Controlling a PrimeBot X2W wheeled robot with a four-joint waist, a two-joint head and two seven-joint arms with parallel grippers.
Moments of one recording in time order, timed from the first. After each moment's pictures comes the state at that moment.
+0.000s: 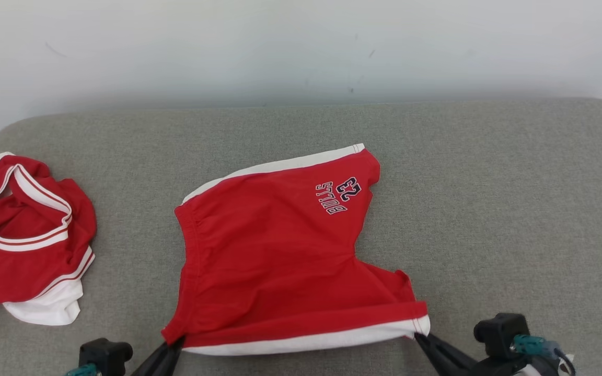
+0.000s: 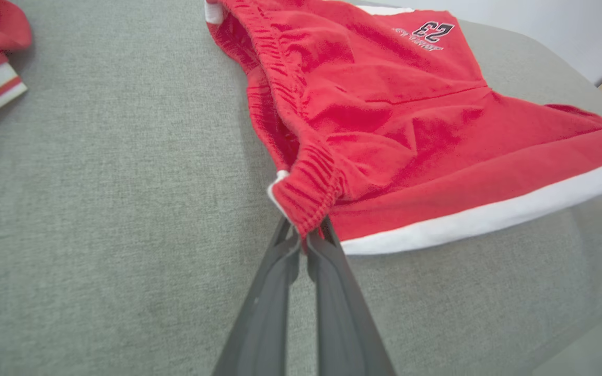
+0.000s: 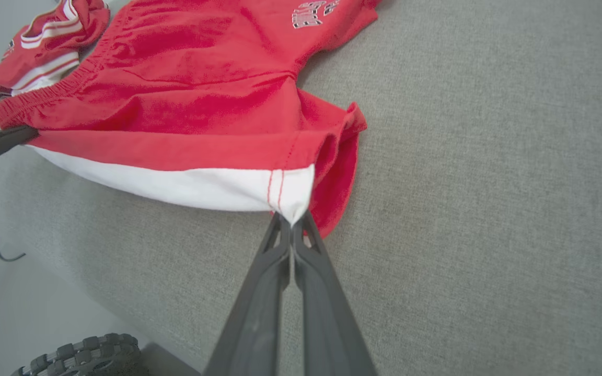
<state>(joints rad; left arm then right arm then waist) -0.12 0.41 -0.61 0.30 -0.58 -0.05 -0.08 0.08 -0.33 0.41 -0.08 0.53 -0.05 0.29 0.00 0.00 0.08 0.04</state>
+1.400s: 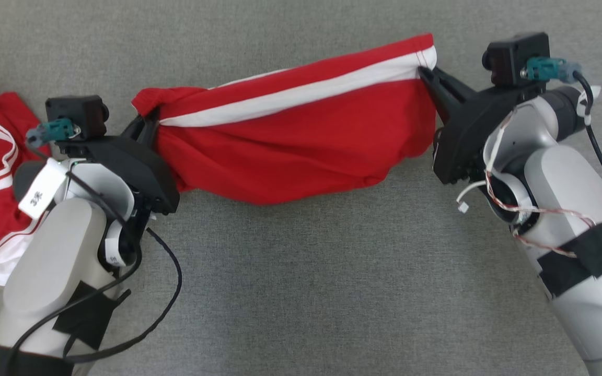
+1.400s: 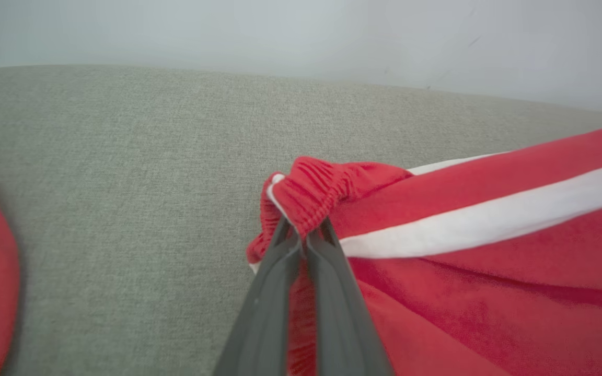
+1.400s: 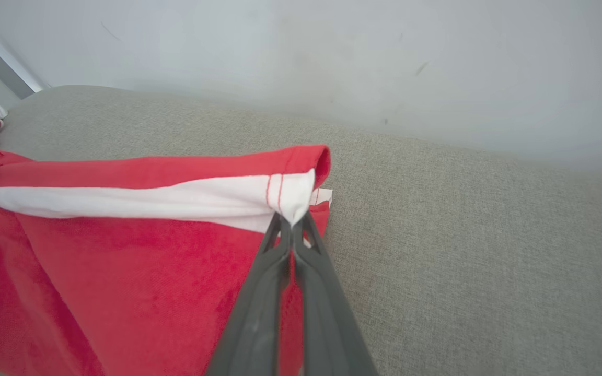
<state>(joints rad) -0.77 0.24 -0.48 0.49 -0.52 0.11 0.16 -0.78 -0.22 0.36 0.30 0.48 -0.01 0.34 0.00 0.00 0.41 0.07</state>
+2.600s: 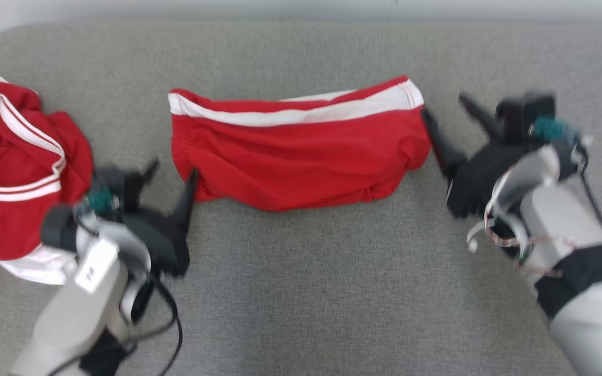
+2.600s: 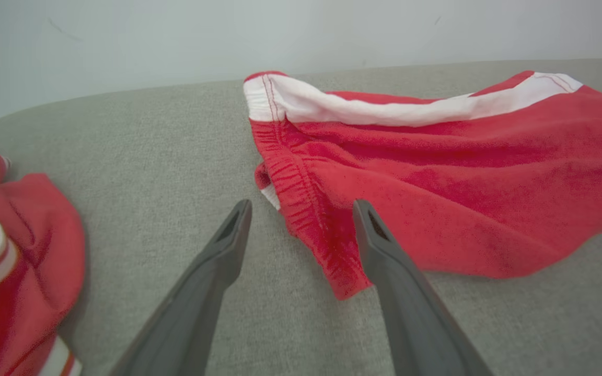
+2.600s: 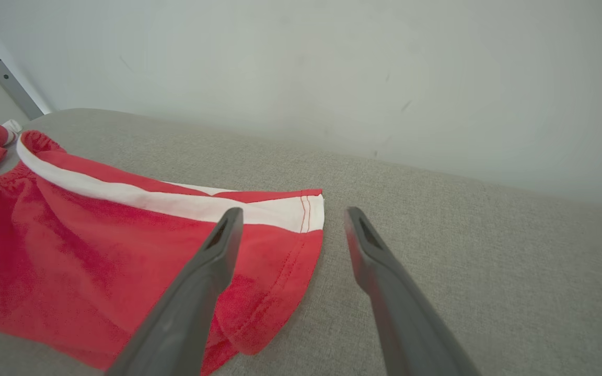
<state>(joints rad) -0.73 0.24 -0.58 0.66 -0.44 -0.01 -0.07 -0.75 -0.22 0.37 0.56 0.46 0.07 0.03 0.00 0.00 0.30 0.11</state>
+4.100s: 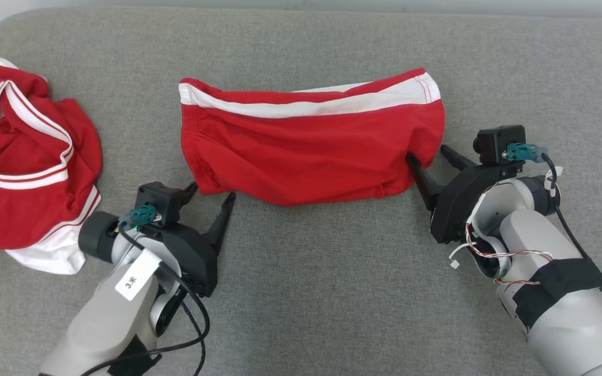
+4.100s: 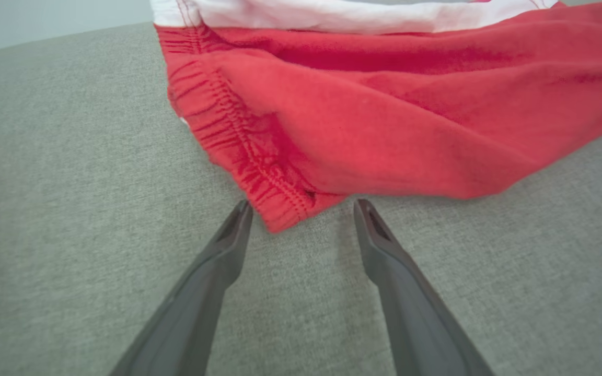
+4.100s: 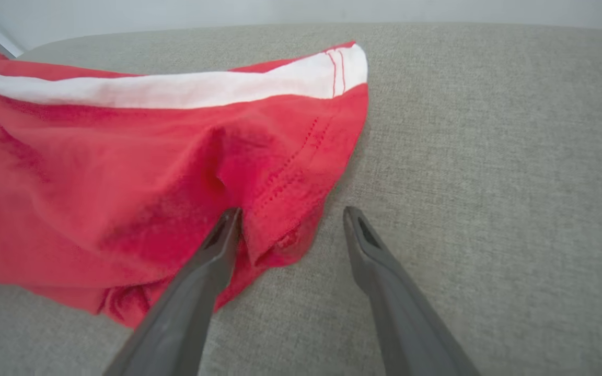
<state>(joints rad) -0.69 0.19 -0.67 0.71 -0.41 -0.08 -0.07 -0.71 -0.15 0.37 0.72 0.53 0.07 0.09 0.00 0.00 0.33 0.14</state>
